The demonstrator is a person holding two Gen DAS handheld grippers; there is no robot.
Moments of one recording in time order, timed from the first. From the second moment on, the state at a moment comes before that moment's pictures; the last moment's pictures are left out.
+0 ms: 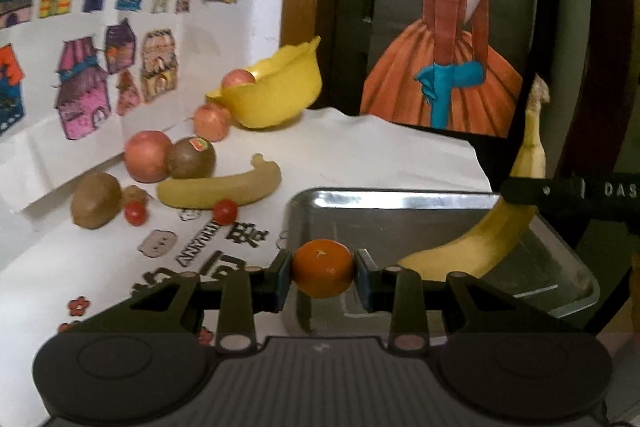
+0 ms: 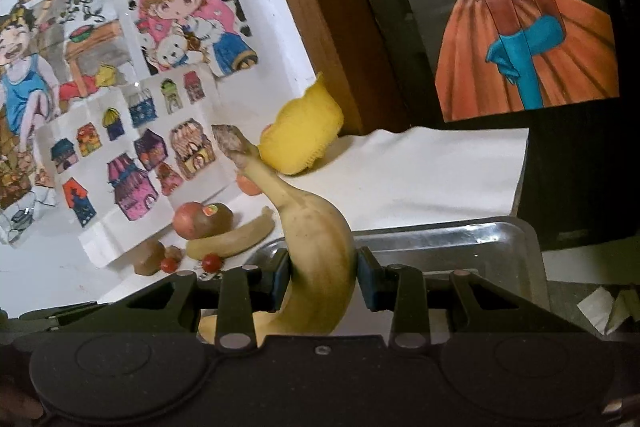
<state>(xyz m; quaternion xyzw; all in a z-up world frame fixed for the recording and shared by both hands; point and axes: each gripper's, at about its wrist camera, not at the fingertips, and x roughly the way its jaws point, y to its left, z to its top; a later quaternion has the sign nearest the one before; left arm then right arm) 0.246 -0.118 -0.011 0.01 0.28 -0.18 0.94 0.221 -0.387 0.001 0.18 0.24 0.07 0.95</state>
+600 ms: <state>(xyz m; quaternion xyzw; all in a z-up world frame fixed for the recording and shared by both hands) 0.277 -0.143 -0.038 0.04 0.32 -0.16 0.93 0.336 -0.401 -0.019 0.18 0.34 0.08 0.92</state>
